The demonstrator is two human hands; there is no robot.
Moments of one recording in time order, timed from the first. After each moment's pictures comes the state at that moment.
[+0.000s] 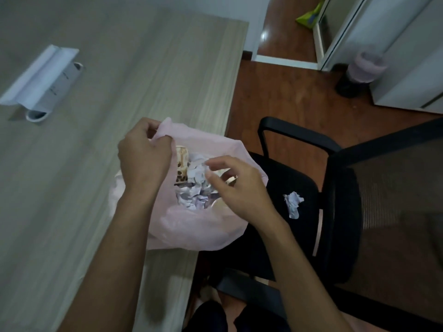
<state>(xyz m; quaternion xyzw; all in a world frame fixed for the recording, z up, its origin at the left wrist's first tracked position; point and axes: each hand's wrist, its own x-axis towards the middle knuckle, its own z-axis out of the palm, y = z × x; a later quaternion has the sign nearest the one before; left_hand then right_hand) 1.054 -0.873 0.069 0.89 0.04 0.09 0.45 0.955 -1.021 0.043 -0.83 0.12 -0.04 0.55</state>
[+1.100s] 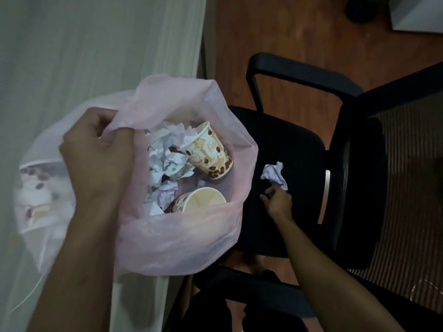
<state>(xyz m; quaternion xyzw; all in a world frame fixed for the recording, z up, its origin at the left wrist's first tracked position) 1.060 -0.906 -0.030 0.89 0.02 0.06 0.45 0.877 -1.153 -0.294 -0.79 0.49 0.11 0.36</state>
